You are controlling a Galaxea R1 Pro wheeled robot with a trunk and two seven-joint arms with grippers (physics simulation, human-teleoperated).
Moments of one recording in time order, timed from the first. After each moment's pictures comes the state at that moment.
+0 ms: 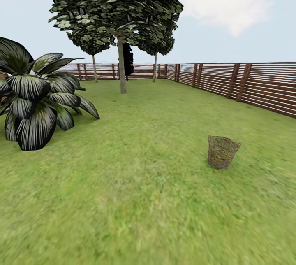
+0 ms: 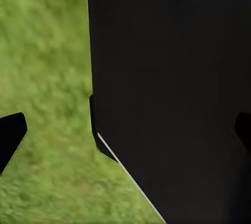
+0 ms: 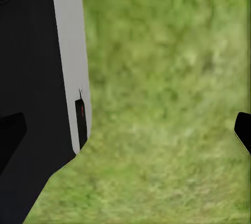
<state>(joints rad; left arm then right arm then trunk) 0.13 0.03 0.00 -0.12 0.00 0.00 -0.01 0.01 -0.14 0.00 0.03 0.00 0.00 0.00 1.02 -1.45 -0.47</state>
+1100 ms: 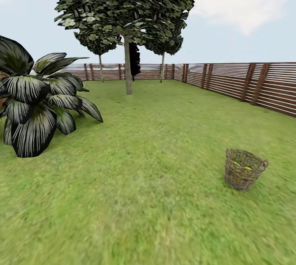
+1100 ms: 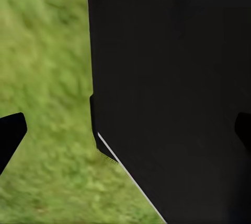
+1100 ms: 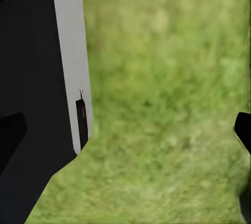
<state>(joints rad) 0.13 0.03 0.00 -0.12 0.00 0.00 -0.01 0.01 -0.14 0.00 0.03 0.00 0.00 0.00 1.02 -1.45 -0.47</state>
